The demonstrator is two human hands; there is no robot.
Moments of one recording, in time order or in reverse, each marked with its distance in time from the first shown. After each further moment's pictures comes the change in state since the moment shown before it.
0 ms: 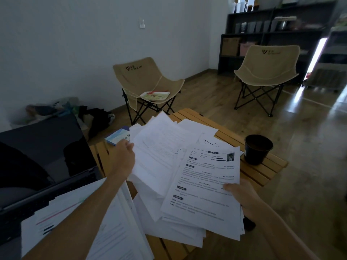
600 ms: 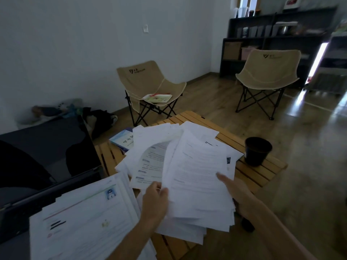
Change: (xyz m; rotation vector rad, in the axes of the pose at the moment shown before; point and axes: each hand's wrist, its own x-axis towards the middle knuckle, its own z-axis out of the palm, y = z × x) left_hand -0.142 0.020 0.027 -0.461 -0.378 -0.239; right_hand -0.008 -0.010 0.016 0.053 -0.046 0.006
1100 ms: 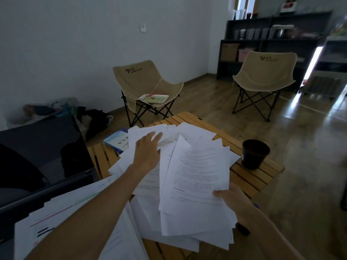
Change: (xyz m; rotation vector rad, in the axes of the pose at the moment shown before) left_hand 0.150 0.056 -0.017 0.654 0.067 0.529; right_hand 0.006 0.012 -0.004 -0.166 -0.050 -0.060
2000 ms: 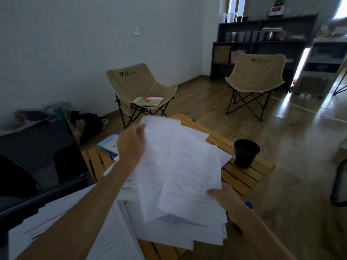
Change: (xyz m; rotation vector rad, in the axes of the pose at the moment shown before) left_hand -0.008 0.028 -0.068 -0.178 0.452 -0.090; right_hand -0.005 -0.003 0.002 0.004 0.025 -0.004
